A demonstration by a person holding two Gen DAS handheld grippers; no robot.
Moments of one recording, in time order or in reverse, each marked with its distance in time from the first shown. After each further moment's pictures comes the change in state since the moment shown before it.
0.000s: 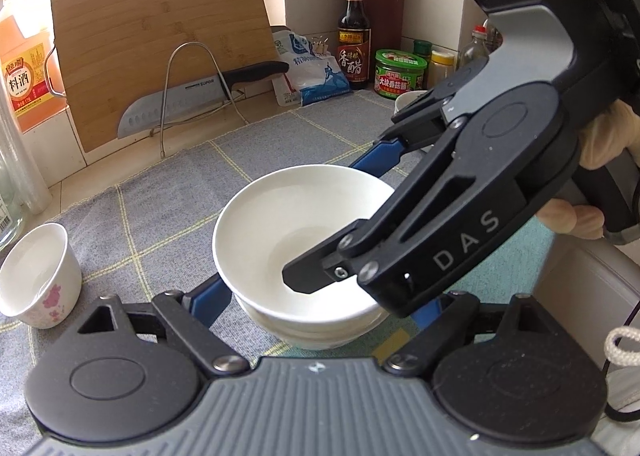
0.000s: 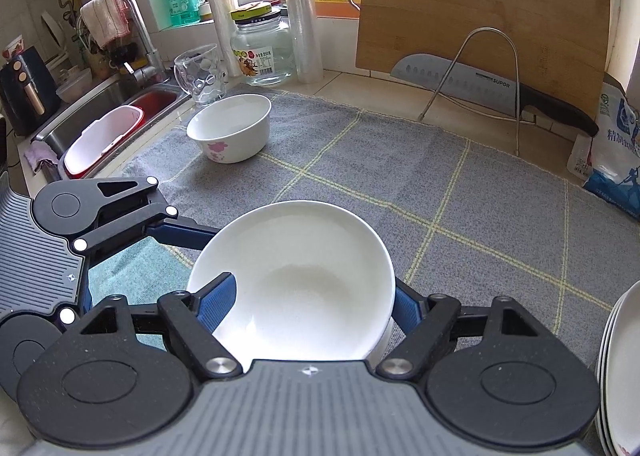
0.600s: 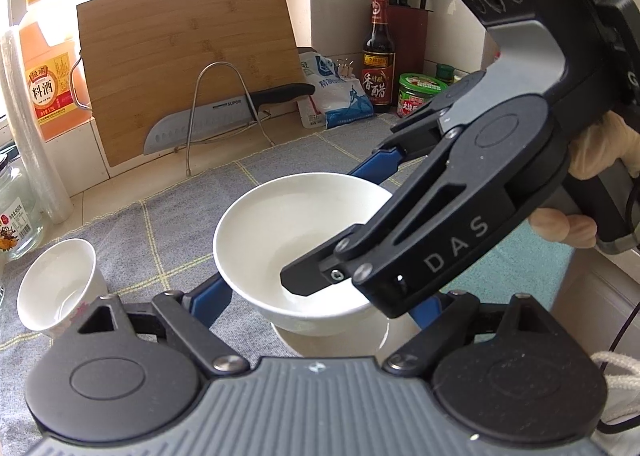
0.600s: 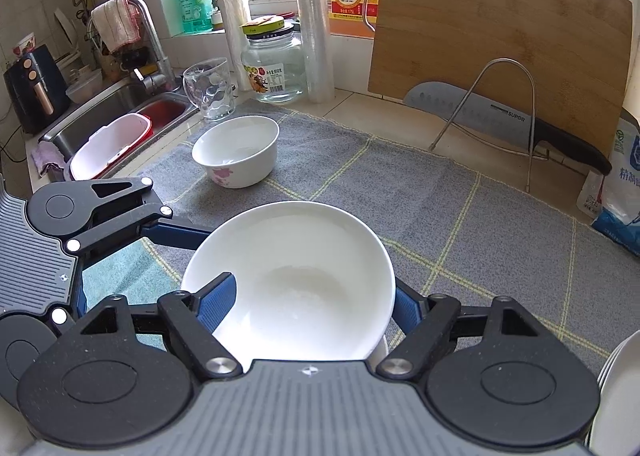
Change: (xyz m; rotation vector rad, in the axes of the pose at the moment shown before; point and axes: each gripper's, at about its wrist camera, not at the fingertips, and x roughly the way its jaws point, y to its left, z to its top) left arm -0.008 0.014 0.011 -0.033 -0.048 0.039; right arm 0.002 0.000 0.026 -0.039 -0.024 0.019
